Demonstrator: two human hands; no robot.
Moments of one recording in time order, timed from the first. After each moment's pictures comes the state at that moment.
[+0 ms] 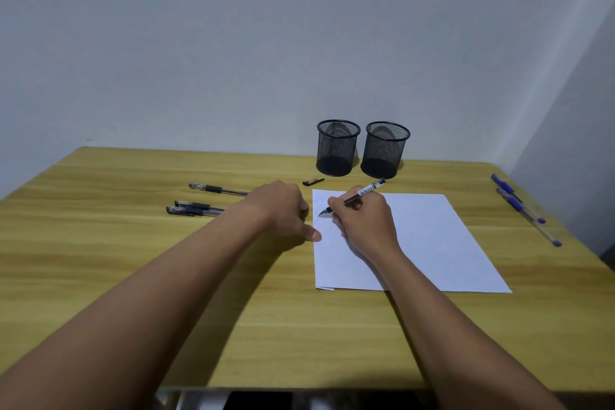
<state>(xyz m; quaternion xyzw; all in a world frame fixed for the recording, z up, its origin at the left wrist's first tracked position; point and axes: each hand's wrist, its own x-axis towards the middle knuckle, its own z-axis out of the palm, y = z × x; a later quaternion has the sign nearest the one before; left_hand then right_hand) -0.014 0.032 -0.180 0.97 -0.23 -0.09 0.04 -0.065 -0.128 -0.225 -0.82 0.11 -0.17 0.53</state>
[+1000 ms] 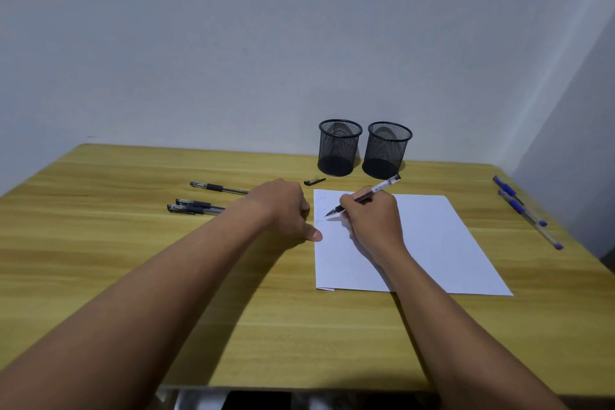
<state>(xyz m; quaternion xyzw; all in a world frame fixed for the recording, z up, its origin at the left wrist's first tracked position) -0.009 0.032 -0.181 0.97 -0.23 -0.09 0.05 -0.064 -0.132 -0.223 -0.79 0.16 -0.17 0.57</state>
